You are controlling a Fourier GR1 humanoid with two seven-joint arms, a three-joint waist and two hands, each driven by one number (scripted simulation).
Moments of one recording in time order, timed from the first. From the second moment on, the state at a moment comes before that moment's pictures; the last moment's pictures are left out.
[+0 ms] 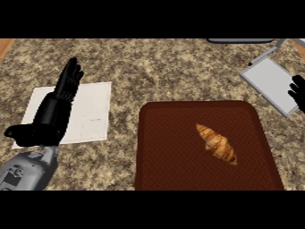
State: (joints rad) left arm -0.26 0.36 -0.28 -1.61 0.19 0.31 -0.02; right arm -0.13 -0.56 -0.05 -1.40 -0.24 0.11 0.04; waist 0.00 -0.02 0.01
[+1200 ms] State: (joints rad) left arm 0.02 0.52 -0.07 -1.41 0.33 0.16 0.02; right arm 0.03 -0.27 0.51 -1.84 0.75 -0.38 0.35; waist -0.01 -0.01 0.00
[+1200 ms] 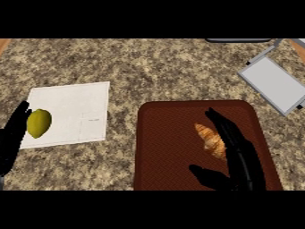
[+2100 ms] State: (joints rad) left arm 0.01 0.51 -0.04 -1.39 0.32 0.10 0.03; right arm -0.20 -0.33 0.62 -1.93 0.91 0.48 0.90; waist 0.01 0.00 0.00
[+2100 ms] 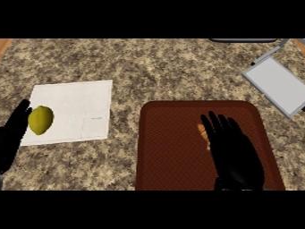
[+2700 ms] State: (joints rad) left arm 0.03 0.47 0.01 -1.41 0.27 0.07 0.04; right arm -0.23 -0.31 0.52 -1.78 0.98 0.55 0.80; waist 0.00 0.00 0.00
